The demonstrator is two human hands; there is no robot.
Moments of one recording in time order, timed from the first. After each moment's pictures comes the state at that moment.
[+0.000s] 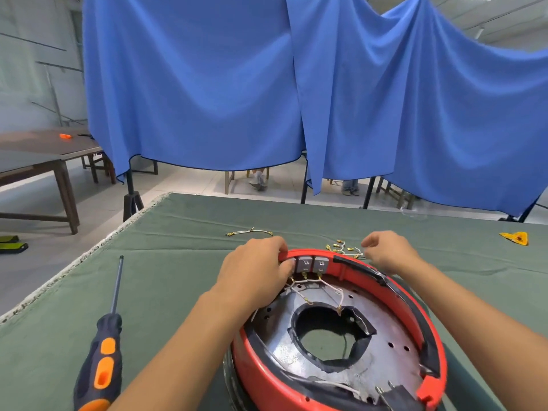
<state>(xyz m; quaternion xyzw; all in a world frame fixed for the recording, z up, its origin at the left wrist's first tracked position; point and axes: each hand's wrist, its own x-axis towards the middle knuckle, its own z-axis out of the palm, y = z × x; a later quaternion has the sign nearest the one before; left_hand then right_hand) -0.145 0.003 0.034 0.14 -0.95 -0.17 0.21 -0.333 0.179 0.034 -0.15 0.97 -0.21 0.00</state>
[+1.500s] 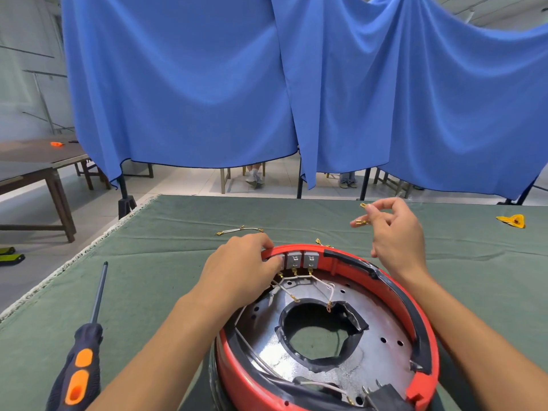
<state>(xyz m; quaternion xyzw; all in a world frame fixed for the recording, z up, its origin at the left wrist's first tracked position) -0.148 0.002 0.036 0.16 -0.95 -0.21 0.19 -0.301 0.186 0.033 -0.21 0.77 -0.56 -0.21</state>
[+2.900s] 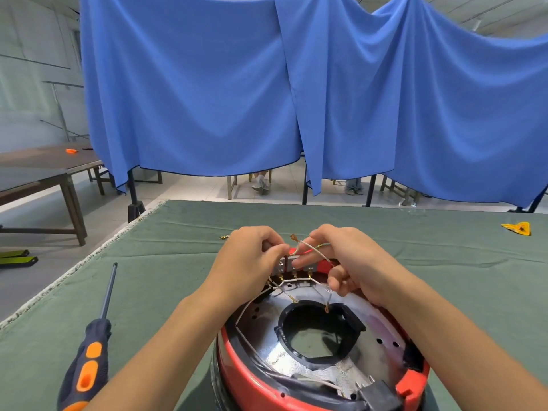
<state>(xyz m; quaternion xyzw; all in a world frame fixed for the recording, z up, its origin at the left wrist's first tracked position) -0.145 0.012 0.044 0.05 -0.89 -0.34 0.31 -0.217 0.161 0.078 -0.21 0.78 -0.54 0.25</state>
